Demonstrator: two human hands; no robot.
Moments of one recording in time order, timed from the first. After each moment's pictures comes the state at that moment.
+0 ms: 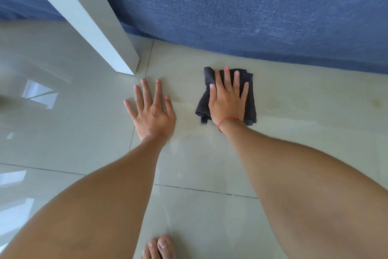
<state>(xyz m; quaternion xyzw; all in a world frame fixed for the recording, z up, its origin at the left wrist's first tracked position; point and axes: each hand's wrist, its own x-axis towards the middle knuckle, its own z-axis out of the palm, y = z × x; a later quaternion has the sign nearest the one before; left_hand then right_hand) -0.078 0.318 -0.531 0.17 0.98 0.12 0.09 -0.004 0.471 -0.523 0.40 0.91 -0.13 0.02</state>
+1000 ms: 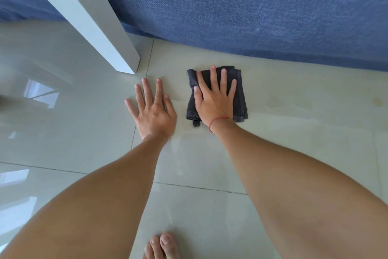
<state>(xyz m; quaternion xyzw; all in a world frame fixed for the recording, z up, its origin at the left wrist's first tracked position) -0.078 0.320 -0.531 0.16 0.98 0.13 0.08 -0.018 0.451 -0.526 0.34 0.93 -0.12 0.02</state>
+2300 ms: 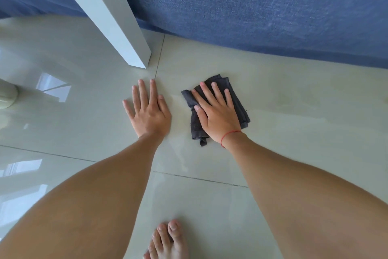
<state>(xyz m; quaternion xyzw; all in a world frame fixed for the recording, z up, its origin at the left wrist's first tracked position) -0.082 0.285 -0.531 0.13 0.98 0.13 0.08 0.022 0.426 -0.522 0.18 0.97 -0.13 0.05</state>
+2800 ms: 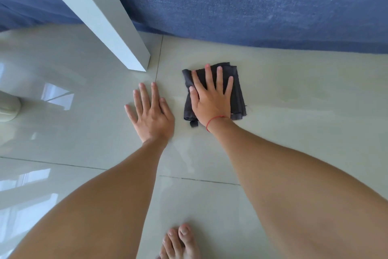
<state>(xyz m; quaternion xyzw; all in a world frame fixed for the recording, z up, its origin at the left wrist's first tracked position) -0.082 0.284 -0.532 0.14 0.98 0.12 0.08 -0.028 0.415 -0.525 0.32 0.94 -0.12 0.00</state>
